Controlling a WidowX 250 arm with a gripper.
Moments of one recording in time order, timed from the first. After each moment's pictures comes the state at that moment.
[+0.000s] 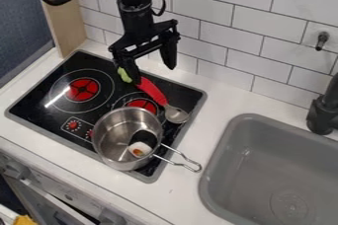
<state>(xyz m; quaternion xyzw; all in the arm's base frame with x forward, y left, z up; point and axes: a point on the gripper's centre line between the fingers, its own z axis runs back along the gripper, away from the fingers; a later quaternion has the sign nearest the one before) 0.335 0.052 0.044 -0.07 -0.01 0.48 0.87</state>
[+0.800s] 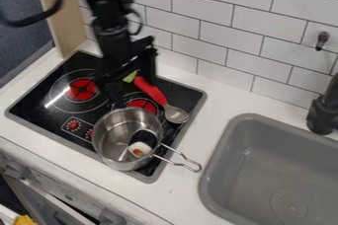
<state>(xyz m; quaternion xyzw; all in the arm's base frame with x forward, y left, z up) 0.280 0.064 0.043 -0.08 -0.03 0.60 0.80</state>
